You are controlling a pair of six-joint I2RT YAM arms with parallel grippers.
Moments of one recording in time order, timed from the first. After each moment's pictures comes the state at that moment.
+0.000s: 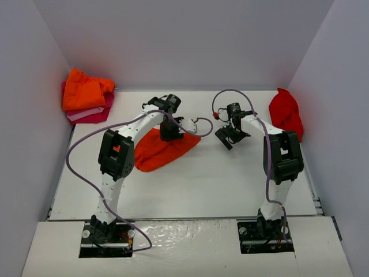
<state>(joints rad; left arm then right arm) -0.52 2.17 1.96 -1.09 0.20 1.07 0.24 1.92 1.32 -0.61 0.12 -0.45</state>
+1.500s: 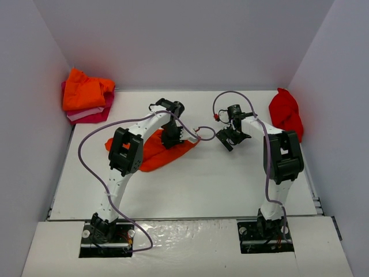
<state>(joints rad) -0.53 2.33 2.09 -1.32 0.26 1.12 0.23 1.92 1.28 -0.58 0.12 -0.45</state>
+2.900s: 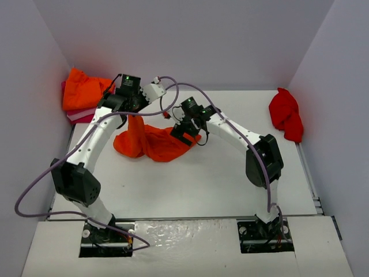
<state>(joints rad) -0.35 1.63 1.72 -0.80 -0.10 0.77 0.63 1.97 1.64 -0.68 -0.02 -0.50</state>
